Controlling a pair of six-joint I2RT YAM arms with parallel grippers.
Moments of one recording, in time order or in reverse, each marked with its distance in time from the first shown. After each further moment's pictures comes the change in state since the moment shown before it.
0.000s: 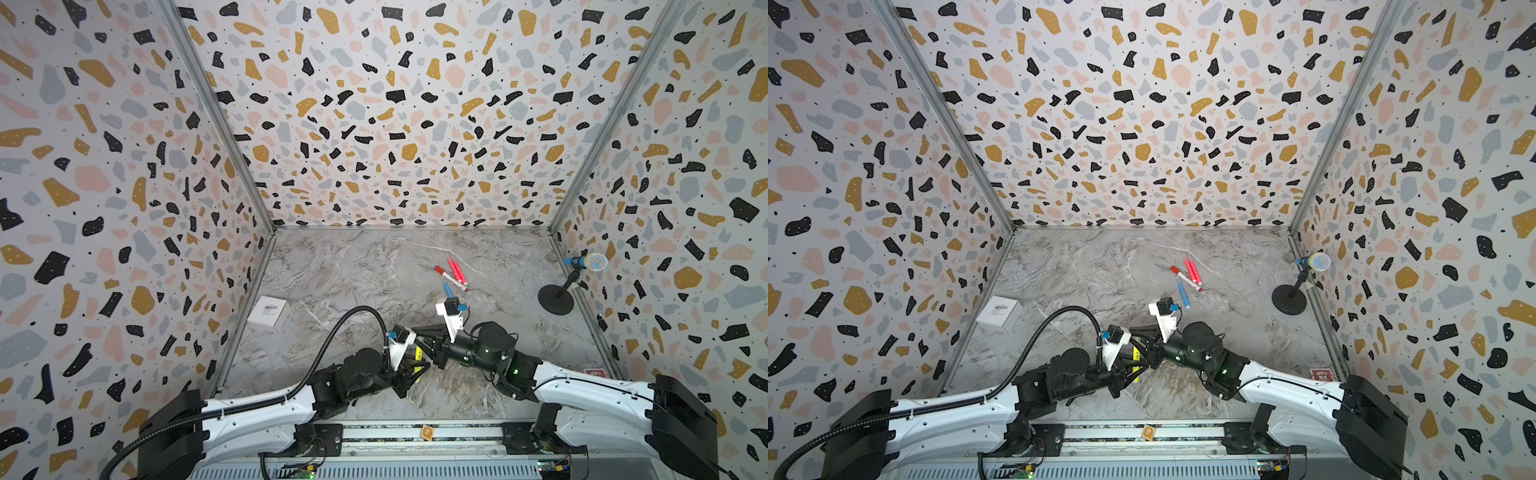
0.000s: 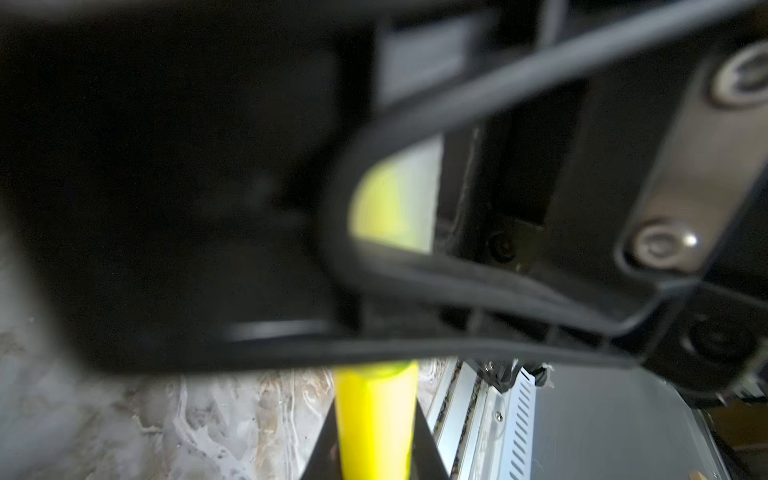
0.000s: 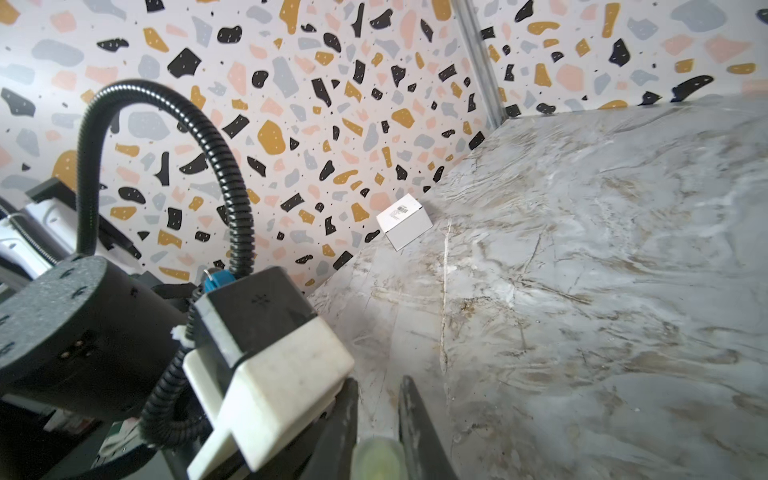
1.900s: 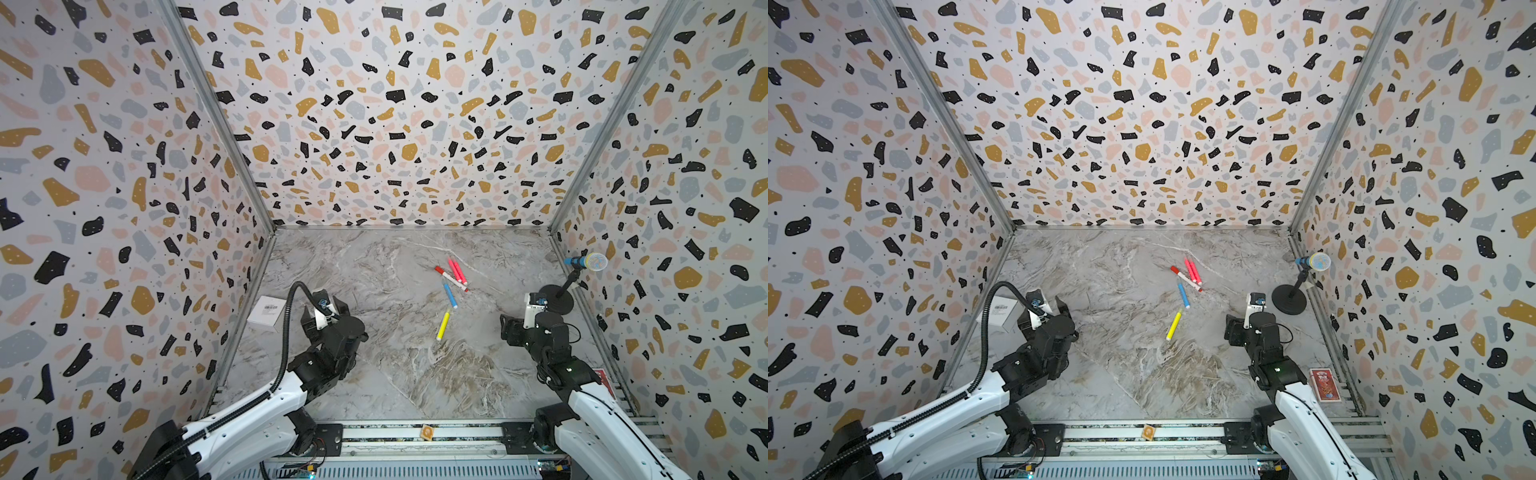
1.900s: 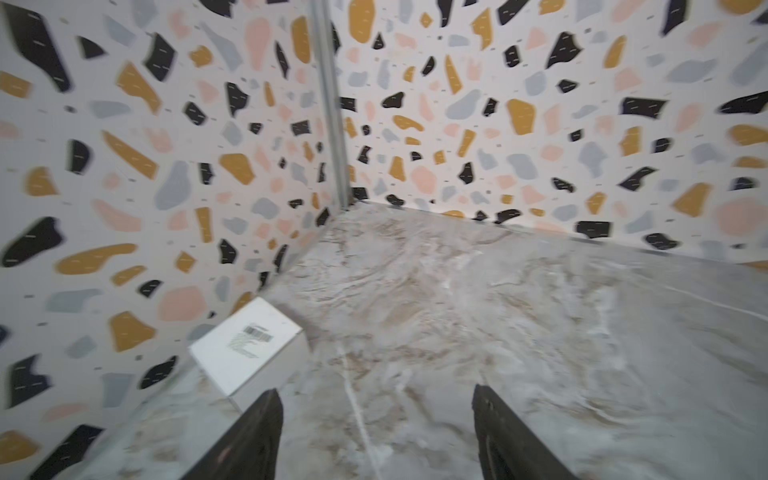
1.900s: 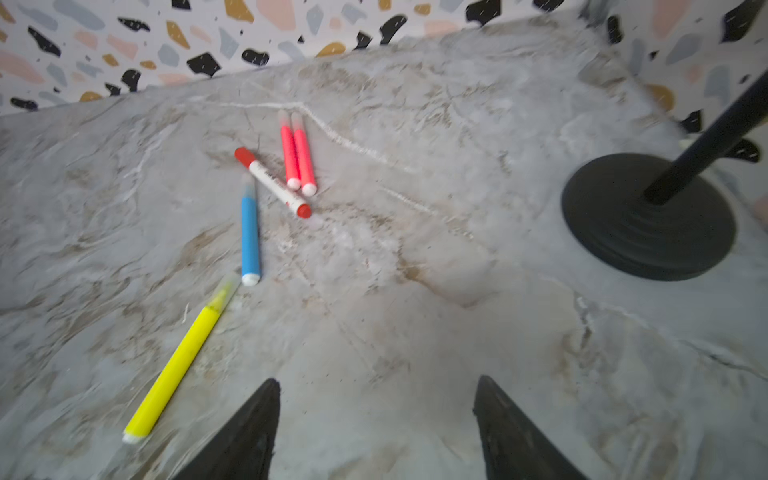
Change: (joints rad) left arm 0.330 -0.059 0.087 -0.303 -1.313 0.163; right arm -0.803 -0.420 -0.125 -0.701 0.314 -0.305
